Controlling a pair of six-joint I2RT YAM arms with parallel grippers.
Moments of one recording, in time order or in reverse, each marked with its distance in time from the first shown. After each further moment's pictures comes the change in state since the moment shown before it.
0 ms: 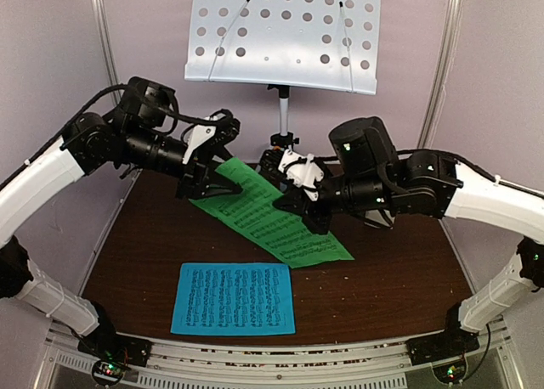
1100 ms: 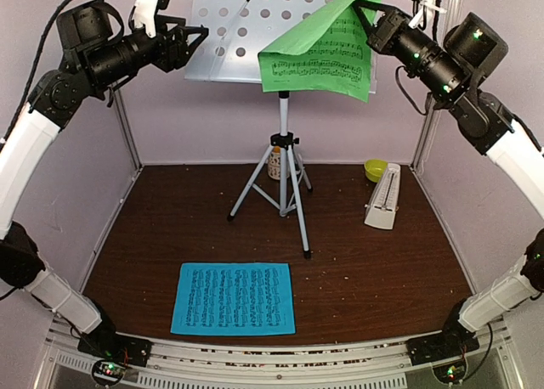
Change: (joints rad) left arm 0.139 0.082 0.410 0.406 -0.541 -0.329; right arm -0.376 -0.056 0.319 0.605 -0.029 0.454
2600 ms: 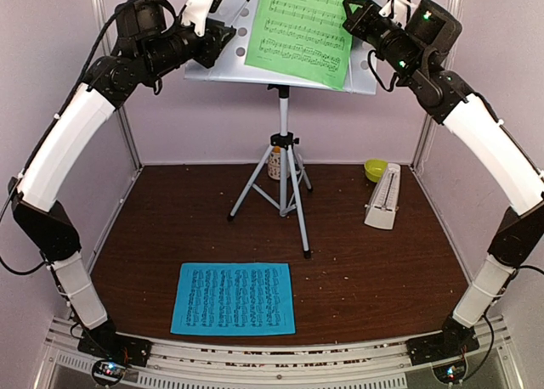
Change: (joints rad) left arm -0.011 0.317 0.303 -0.018 -0.088 0.132; right arm -0.094 0.301 0.323 -0.044 0.175 0.124
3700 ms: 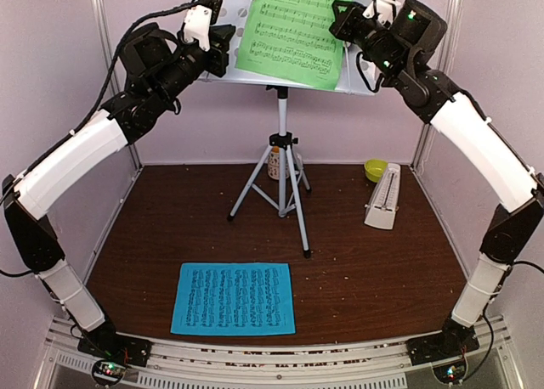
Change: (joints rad) left arm -0.032 -0.132 -0.467 0.605 -0.026 0.002; right arm 0.055 0.062 0.056 -0.003 0.069 -0.132
